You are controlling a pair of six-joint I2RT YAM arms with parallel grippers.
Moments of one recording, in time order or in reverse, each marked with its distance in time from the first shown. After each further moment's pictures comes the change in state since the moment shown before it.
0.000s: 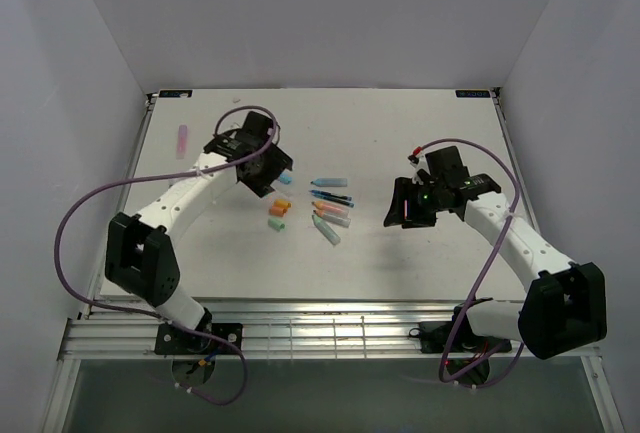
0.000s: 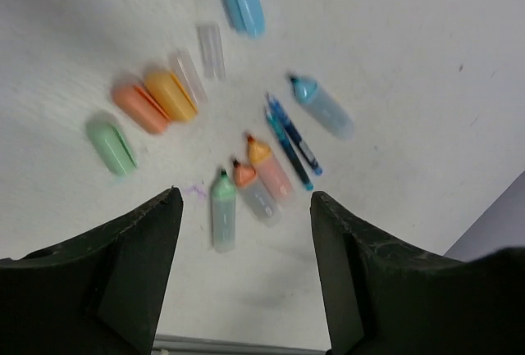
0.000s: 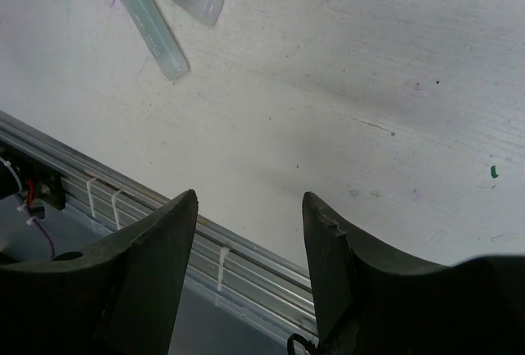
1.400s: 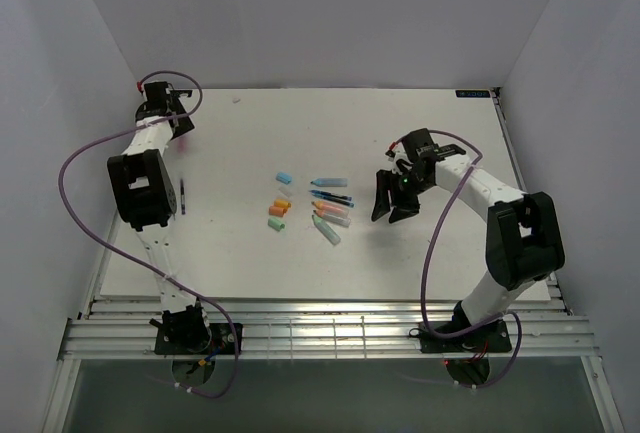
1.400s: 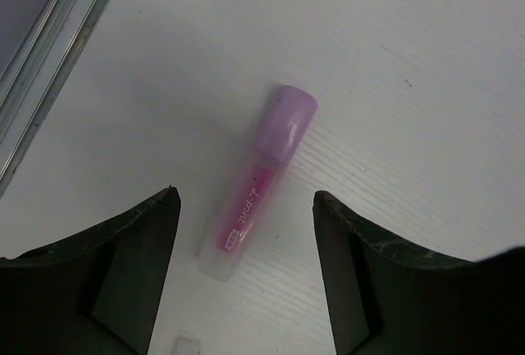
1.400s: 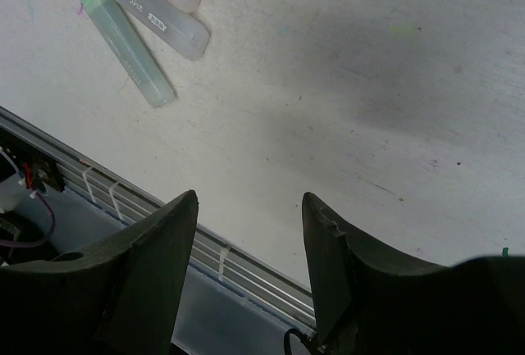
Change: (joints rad) left arm 0.723 0.680 0.510 0.440 -0.033 1.007; right arm 0.011 0.389 0.221 -0.065 -0.075 -0.082
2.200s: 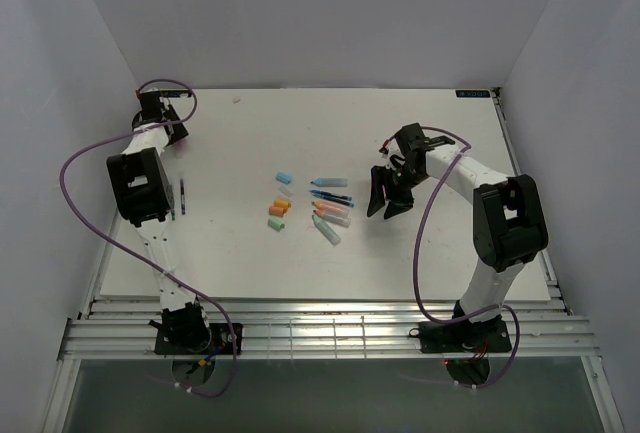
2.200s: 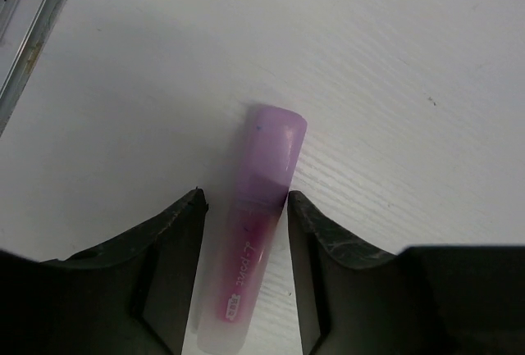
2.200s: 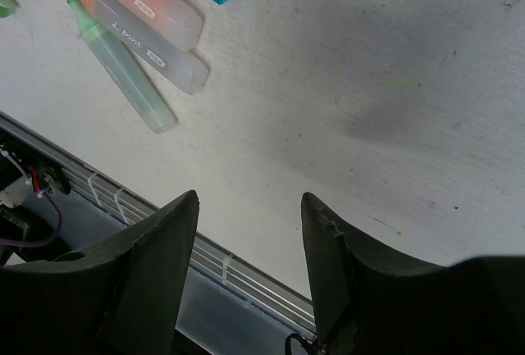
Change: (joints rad) left arm 0.055 0.108 0.019 0.098 0.154 0.016; right arm 0.000 0.150 0.114 -0.026 -0.026 -0.015
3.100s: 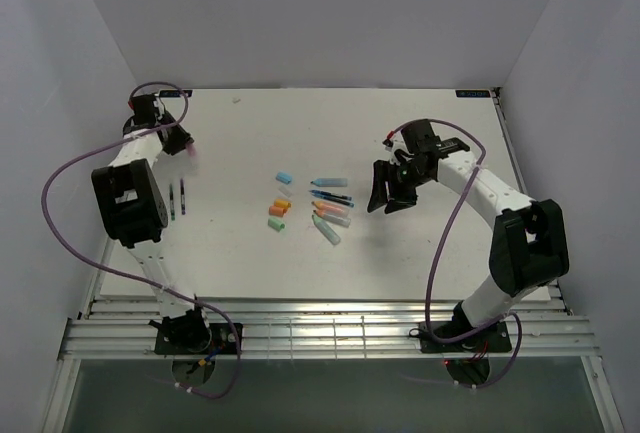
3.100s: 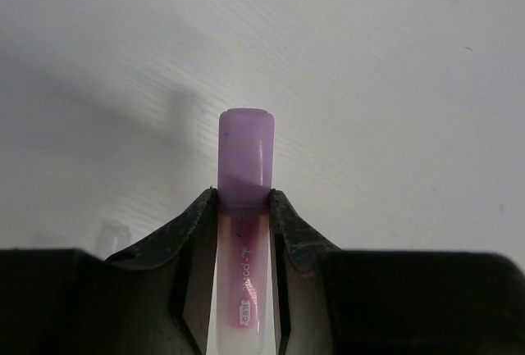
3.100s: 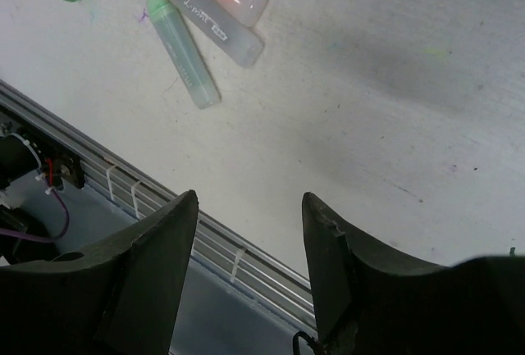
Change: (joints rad) left arm 0.004 -0.254 -0.260 -0.047 0.172 -0.208; right arm 0.021 -0.156 -0.024 0.002 0.012 0.014
